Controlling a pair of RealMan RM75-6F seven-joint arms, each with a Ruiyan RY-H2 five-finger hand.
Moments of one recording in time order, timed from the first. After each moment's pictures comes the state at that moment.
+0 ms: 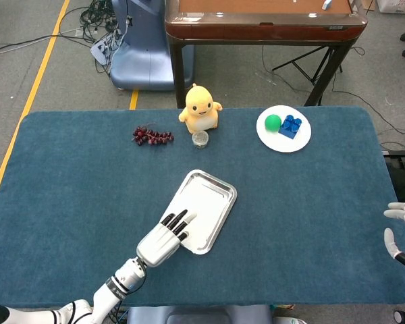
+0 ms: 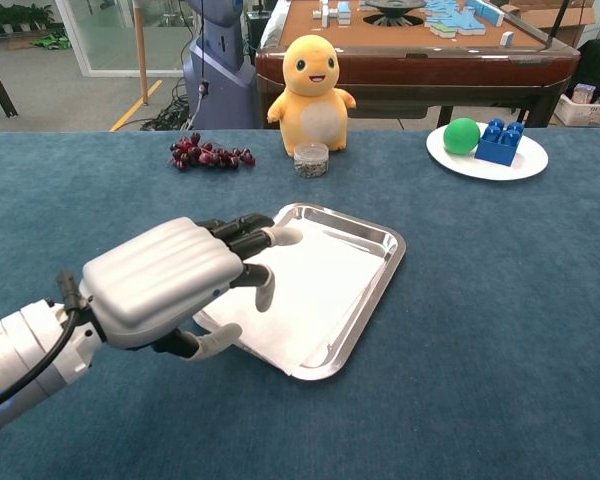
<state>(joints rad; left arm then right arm) -0.57 -1.77 0.00 -1.39 1.67 1.18 0.52 -0.05 -1.00 0.09 -1.64 -1.67 1.80 0.20</state>
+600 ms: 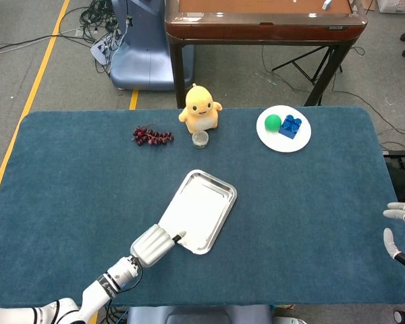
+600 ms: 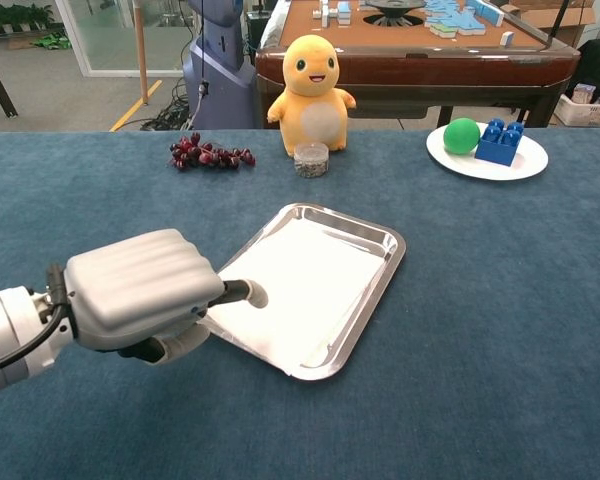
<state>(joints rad) -0.62 -1.58 -0.01 -1.62 1.52 0.97 0.73 -0.05 -1.01 0.09 -1.64 -1.67 1.81 0.20</state>
